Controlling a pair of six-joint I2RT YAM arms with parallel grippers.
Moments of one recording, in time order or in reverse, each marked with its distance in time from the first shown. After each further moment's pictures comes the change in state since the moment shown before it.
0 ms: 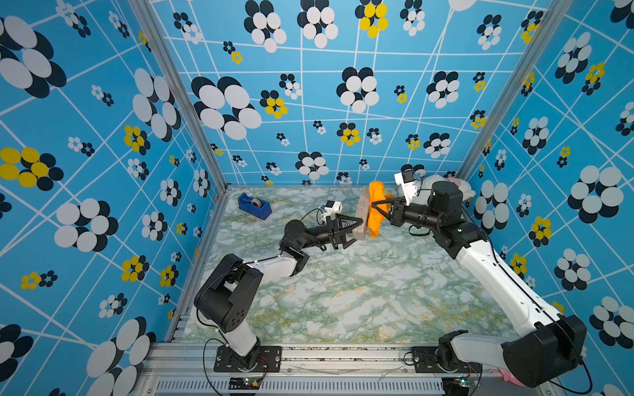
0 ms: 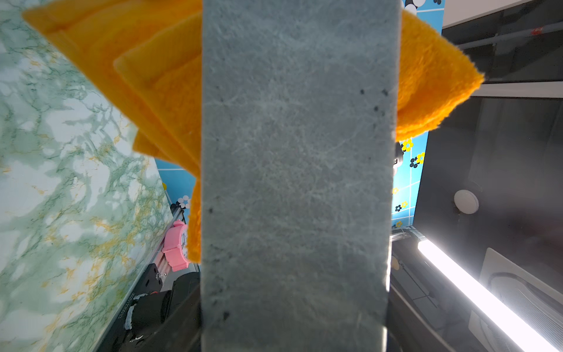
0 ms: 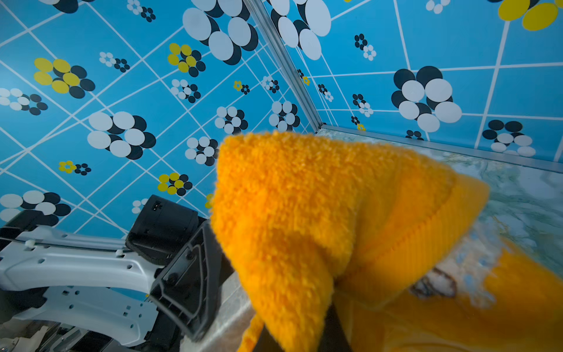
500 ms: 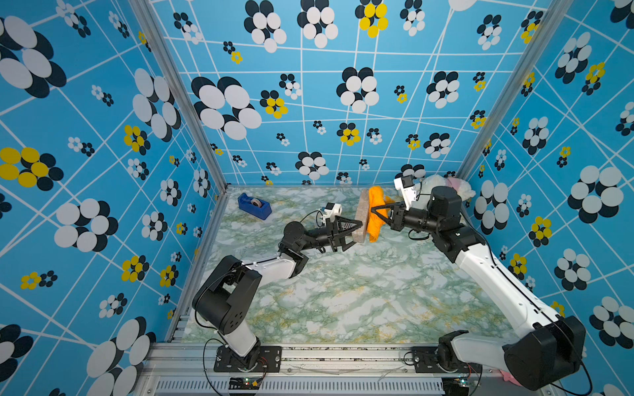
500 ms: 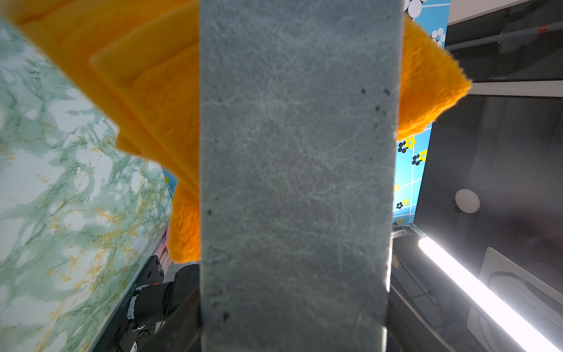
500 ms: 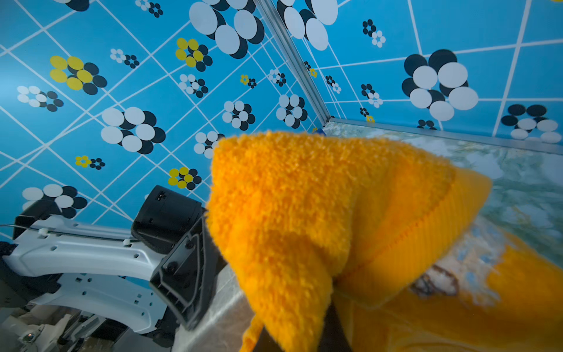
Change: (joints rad) left arm 0.000 -0.012 -0.019 0.002 0.011 -0.001; right arm 0.011 -0.066 -0.158 0.078 -0.059 0.069
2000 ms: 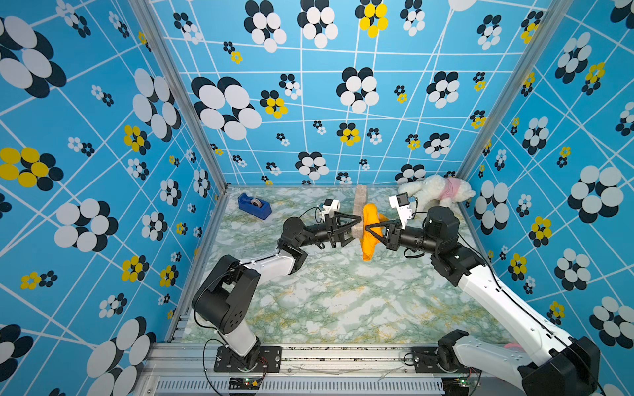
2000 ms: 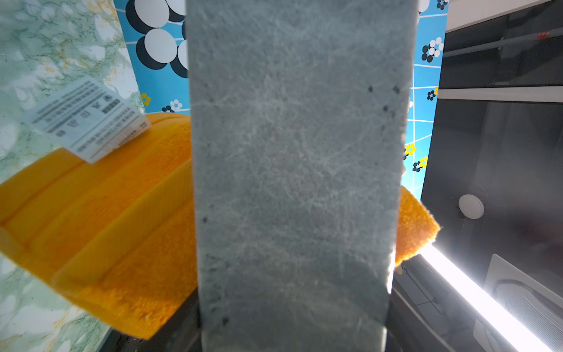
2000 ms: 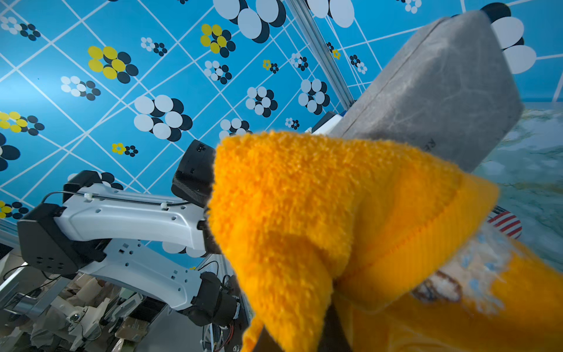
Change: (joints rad) left arm 0.021 0.000 0.040 -0.060 0.003 0.012; right arm 0.121 -0.128 -0.132 0.056 0.076 0.068
